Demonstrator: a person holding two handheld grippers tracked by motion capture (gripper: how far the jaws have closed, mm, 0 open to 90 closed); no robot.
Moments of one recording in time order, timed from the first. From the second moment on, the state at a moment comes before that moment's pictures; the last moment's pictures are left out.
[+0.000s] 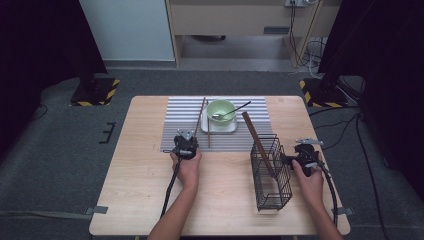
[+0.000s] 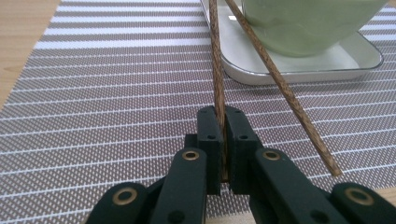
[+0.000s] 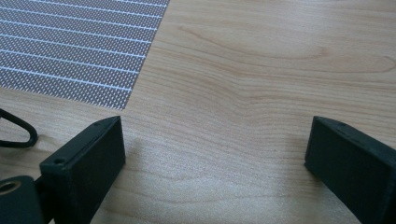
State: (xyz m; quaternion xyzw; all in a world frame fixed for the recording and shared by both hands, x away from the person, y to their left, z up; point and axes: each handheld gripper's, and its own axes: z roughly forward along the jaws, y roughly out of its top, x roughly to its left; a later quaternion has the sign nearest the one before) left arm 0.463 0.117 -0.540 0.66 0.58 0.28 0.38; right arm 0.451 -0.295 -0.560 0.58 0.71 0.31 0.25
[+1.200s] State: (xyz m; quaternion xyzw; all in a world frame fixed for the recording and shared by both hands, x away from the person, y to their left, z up) left arm 0.464 0.109 -0.546 0.67 0.58 0.26 0.37; right arm 0.451 -0.295 -0.560 0.58 0.71 0.31 0.25
